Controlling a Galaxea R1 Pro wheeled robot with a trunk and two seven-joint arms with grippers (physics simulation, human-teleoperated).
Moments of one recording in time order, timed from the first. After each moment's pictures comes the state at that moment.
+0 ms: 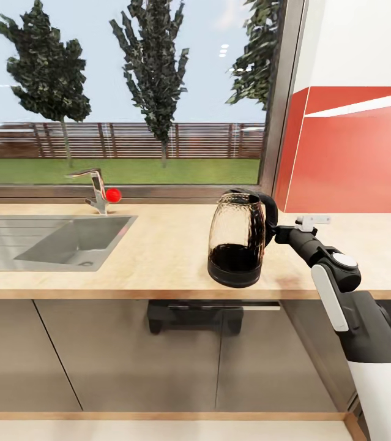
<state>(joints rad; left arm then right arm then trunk) 0.07 0.21 0.35 -0.10 0.79 -0.07 -1.09 -0.72 -0.19 0.08 -1.53 -0.33 0.52 -0.04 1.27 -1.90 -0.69</state>
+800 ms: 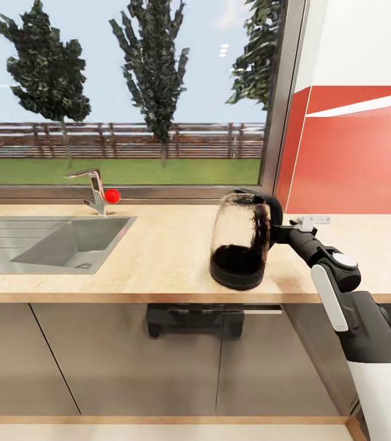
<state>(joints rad) 0.07 0.21 0.35 -0.10 0.79 -0.07 -1.09 -0.72 -0.19 0.08 -1.53 -0.33 0.52 -0.04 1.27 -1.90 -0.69</state>
